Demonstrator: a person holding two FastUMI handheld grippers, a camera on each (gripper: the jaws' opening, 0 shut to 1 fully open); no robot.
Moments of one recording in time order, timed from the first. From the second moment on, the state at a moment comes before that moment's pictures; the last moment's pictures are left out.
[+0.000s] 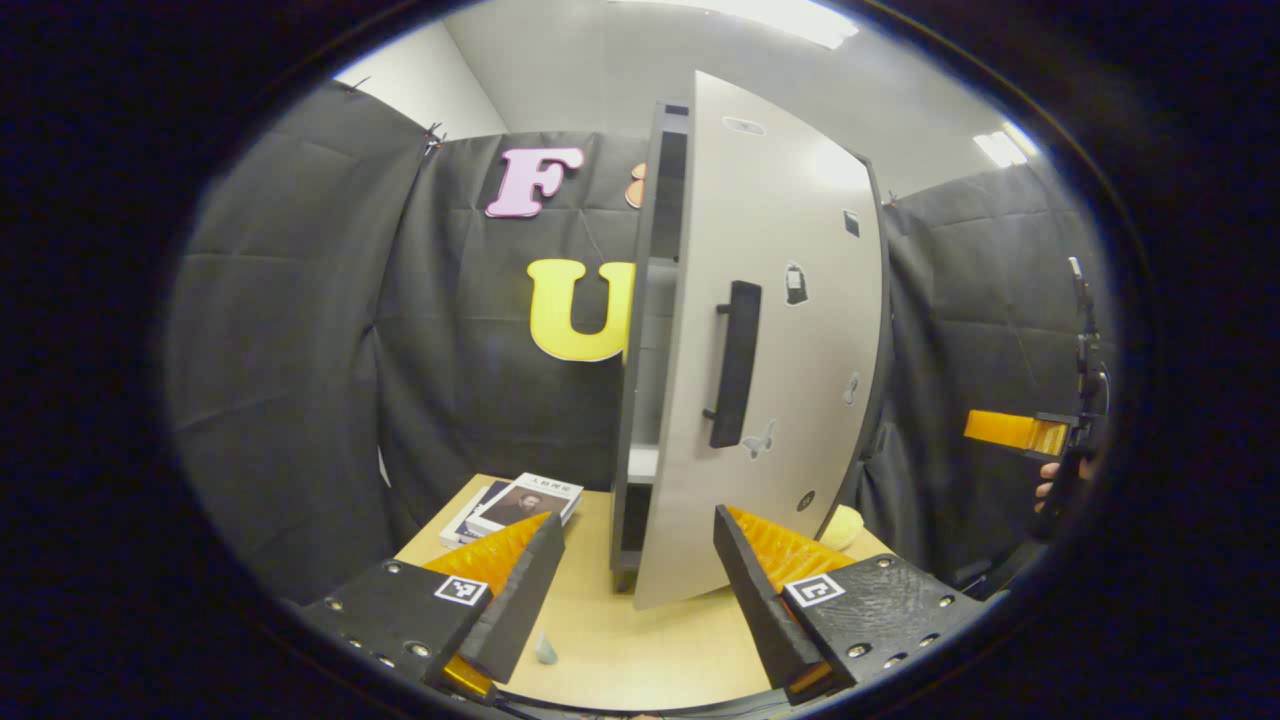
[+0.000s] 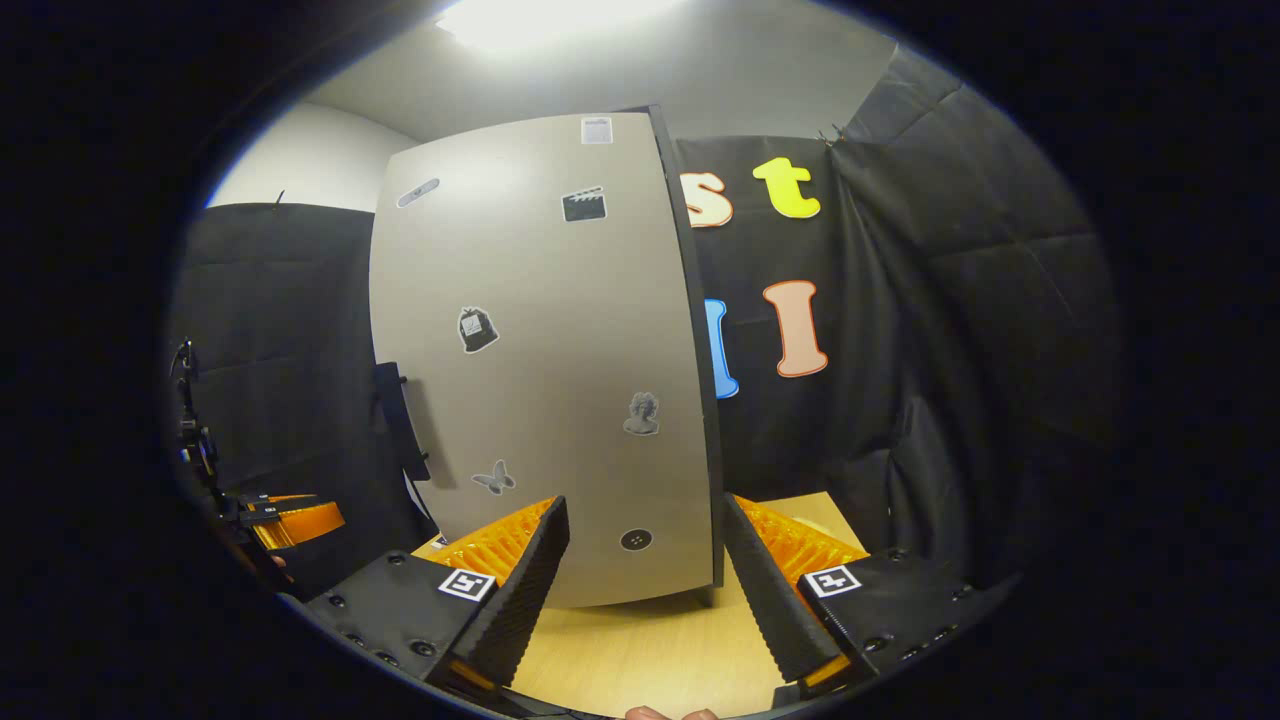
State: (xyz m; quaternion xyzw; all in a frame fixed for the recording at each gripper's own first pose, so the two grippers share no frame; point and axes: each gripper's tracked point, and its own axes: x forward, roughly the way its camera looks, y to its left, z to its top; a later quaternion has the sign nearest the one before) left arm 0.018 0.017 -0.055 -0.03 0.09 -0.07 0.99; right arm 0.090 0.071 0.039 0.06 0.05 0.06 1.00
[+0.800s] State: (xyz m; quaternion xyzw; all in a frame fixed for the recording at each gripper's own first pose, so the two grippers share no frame) left arm 0.019 -0.061 -0.006 -0.03 0.02 -0.04 1.00; right arm 0.076 0.006 0.017 0.10 0.05 0.08 0.99
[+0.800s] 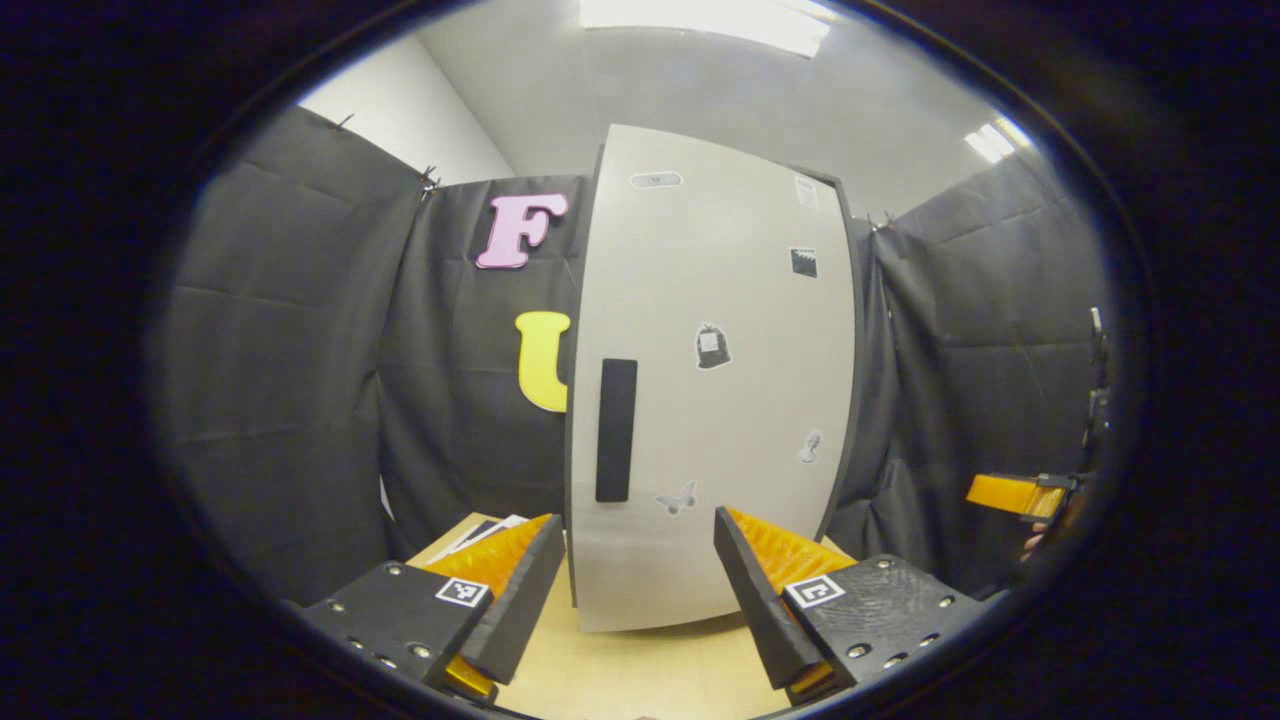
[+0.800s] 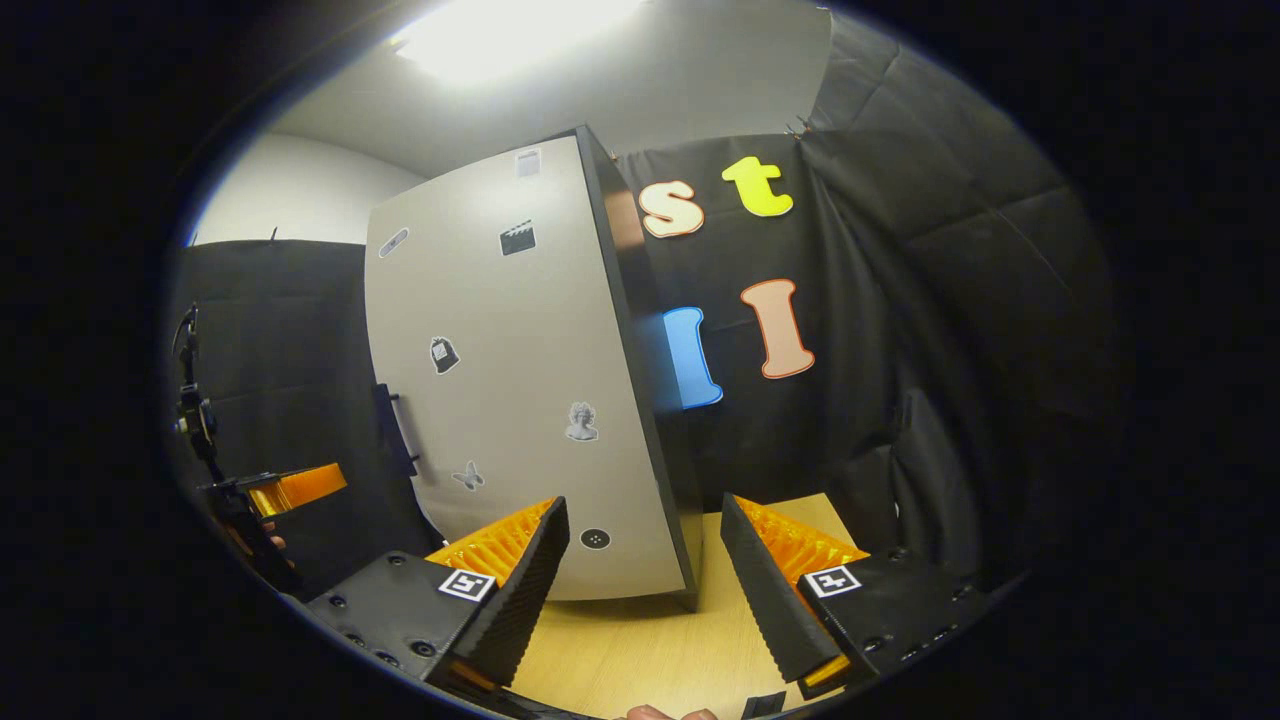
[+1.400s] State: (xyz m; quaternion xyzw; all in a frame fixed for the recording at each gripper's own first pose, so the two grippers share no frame) left arm 0.016 -0.058 -0.015 -0.05 0.02 -0.03 1.00; right arm 0.069 0.026 -0.012 0.13 0.08 0.10 0.98
